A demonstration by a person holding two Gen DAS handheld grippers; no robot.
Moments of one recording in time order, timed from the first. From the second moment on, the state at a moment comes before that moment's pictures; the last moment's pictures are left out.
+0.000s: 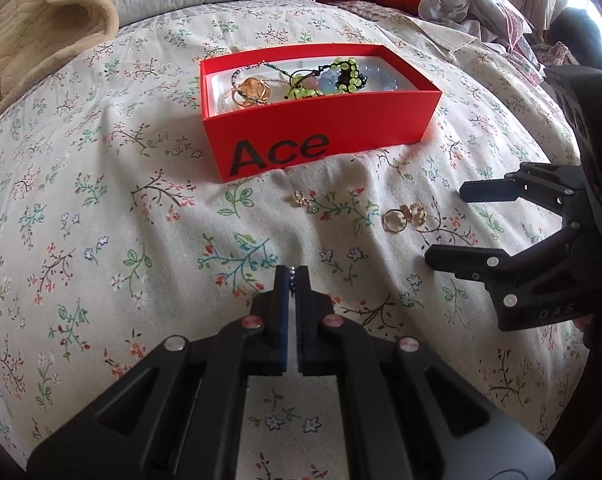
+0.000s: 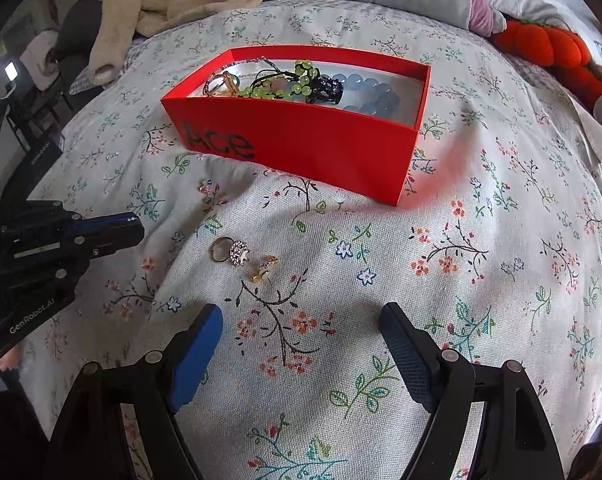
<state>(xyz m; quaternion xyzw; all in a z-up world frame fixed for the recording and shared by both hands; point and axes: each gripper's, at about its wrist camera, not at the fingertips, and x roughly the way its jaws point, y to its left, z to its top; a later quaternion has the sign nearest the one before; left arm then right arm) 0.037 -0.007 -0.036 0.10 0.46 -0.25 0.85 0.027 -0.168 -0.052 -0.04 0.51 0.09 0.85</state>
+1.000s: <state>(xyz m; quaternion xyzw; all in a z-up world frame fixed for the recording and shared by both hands) 0.050 -0.002 -0.012 0.08 0.46 -0.24 0.85 0.033 -0.173 -0.030 0.00 0.50 0.15 0.85</state>
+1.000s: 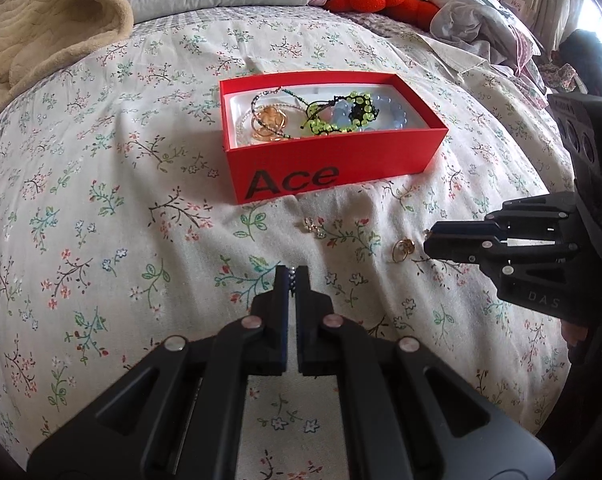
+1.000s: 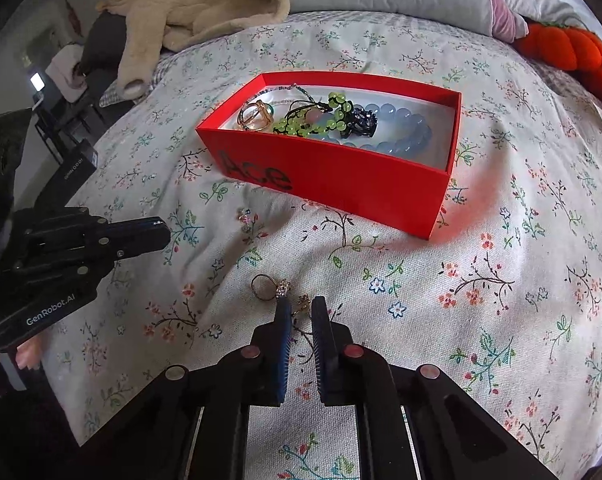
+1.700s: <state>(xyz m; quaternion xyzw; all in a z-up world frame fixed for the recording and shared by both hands) 0.097 -0.022 0.036 -0.01 0.43 -0.23 0.87 0.070 -0.208 0.048 0.06 0.44 0.11 0.89</state>
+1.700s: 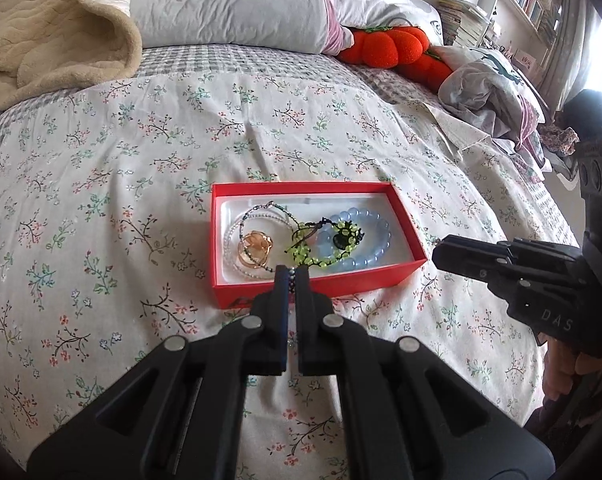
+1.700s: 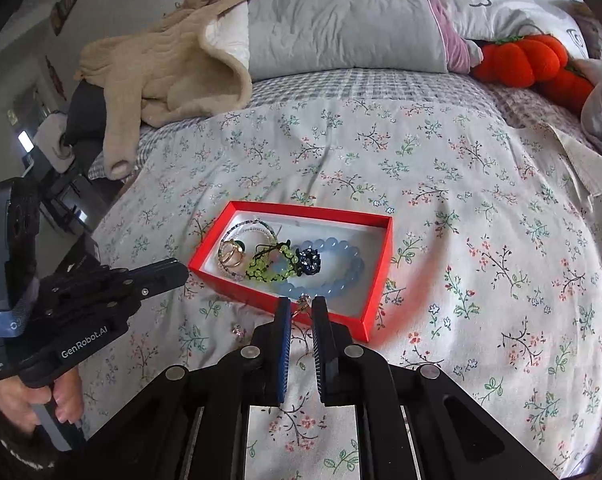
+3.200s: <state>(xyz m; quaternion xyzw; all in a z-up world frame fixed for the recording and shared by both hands) 0.090 -0.005 0.012 0.03 0.48 -0.17 0.86 0.068 -0.222 0.032 0.07 0.46 0.08 0.88</state>
